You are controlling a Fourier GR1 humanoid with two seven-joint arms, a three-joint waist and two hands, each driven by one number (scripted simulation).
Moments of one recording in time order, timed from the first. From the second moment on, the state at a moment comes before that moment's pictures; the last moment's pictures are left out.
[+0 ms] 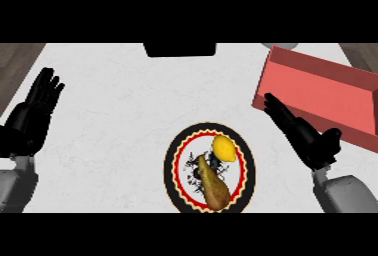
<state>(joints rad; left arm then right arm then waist) -0.22 0.46 0.00 -1.40 0.30 0.09 -0.08 -0.20 -0.38 0.26 -1.45 -0.26 0.07 0.05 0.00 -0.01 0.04</state>
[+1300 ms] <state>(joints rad) -0.06 0.30 -0.07 -1.32 0.18 0.30 0.00 0.27 -0.40 0.61 -2.16 1.10 -0.32 0.47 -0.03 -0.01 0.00</state>
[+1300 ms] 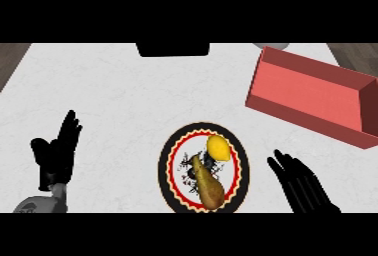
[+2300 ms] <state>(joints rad) -0.10 0.26 -0.09 -1.32 0.14 0.30 0.03 0.12 -0.20 0.88 -2.21 1.33 0.34 0.98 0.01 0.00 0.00</state>
